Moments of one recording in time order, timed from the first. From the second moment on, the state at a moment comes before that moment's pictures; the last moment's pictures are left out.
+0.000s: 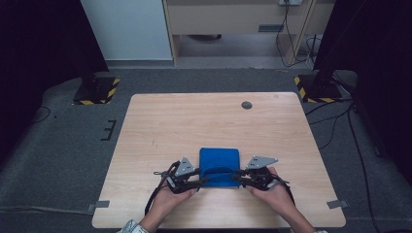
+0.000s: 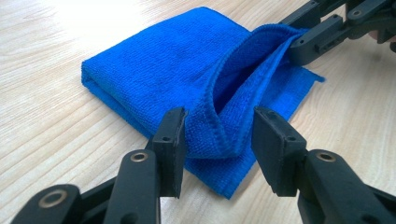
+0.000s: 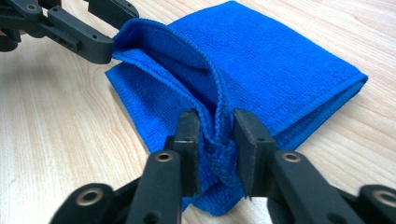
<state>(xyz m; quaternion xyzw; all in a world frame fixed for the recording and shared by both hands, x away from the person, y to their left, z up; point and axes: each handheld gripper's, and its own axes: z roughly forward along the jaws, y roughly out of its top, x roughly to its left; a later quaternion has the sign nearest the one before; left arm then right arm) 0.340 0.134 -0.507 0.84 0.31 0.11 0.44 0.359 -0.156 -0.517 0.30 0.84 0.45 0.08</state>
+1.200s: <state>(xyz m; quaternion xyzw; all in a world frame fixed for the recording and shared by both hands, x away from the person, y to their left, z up) 0.369 0.141 -0.493 0.81 0.34 0.15 0.45 0.380 -0.146 -0.493 0.37 0.80 0.46 0.12</state>
